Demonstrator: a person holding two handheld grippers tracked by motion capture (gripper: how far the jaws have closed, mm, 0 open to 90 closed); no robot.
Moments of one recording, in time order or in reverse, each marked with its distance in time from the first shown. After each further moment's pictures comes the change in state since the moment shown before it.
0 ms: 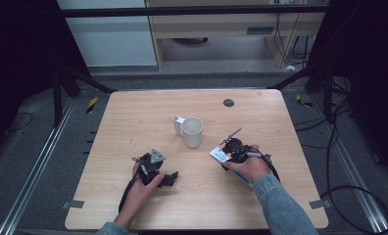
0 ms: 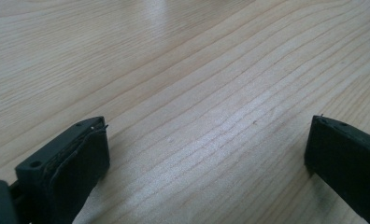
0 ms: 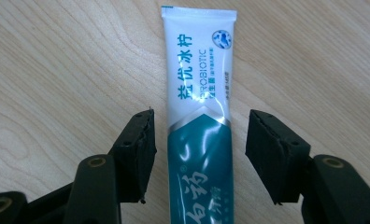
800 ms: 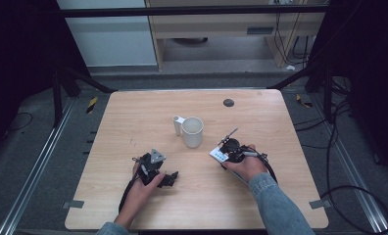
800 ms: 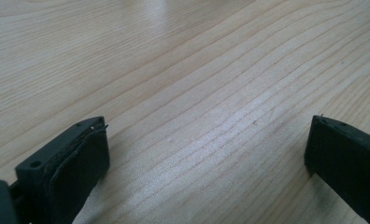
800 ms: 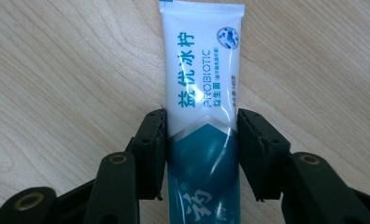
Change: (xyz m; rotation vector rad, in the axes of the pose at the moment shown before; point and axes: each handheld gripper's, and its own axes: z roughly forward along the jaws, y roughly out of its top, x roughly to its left) left arm 0.000 0.000 0.000 0.000 0.000 0.000; right arm 0.001 0.004 0.012 0.033 -0.001 0.010
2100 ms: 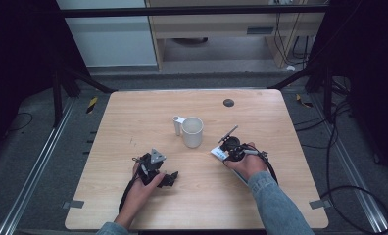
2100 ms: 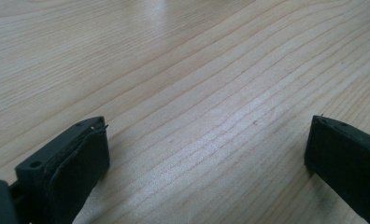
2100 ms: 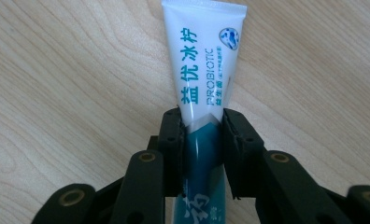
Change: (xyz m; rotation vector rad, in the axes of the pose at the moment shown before) left arm 0.000 0.000 0.000 0.000 0.000 0.000; right arm -0.004 0.005 -0.004 0.021 0.005 0.019
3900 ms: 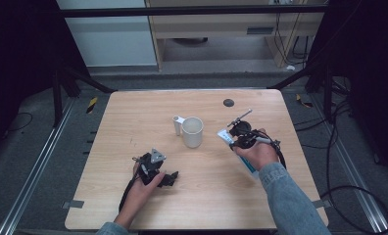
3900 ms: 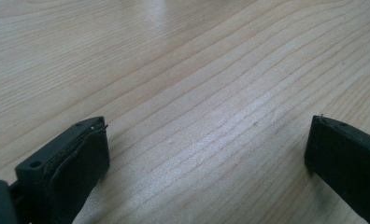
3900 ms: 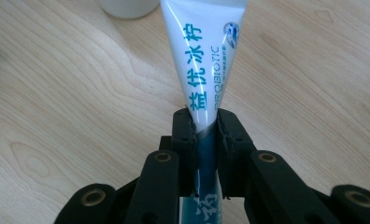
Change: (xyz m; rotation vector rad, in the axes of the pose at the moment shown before) left arm 0.000 0.001 0.001 0.001 -0.001 0.001; right arm -0.022 0.013 -0.061 -0.119 -0.017 0.048
